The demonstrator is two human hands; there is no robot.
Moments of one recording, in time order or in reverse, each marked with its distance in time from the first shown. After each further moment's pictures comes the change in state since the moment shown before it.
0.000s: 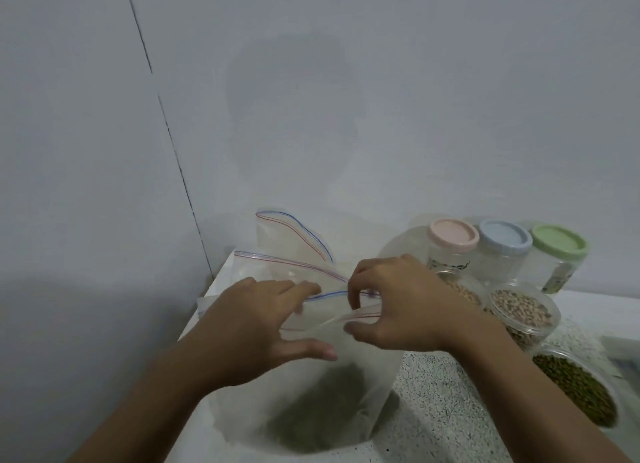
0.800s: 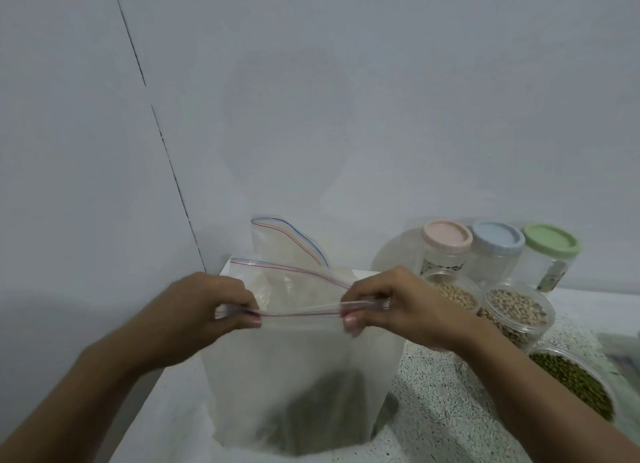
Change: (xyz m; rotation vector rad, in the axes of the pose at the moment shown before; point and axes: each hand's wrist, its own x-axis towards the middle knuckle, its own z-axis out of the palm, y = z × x) left_hand -0.013 -0.064 -0.027 -0.243 -0.038 0.008; right_hand -0.010 0.026 0.017 0.783 -0.001 -0.043
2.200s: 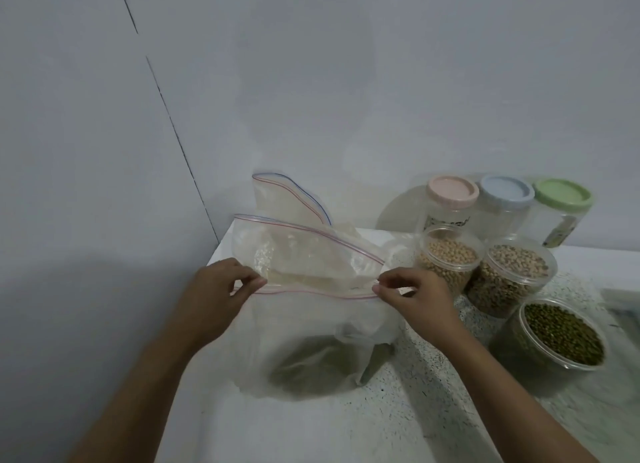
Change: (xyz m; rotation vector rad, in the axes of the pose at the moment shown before) left_hand -0.024 -0.005 0.080 -0.011 0.243 -0.349; right_hand -0.047 0.097 0.054 0.023 0.565 0.338
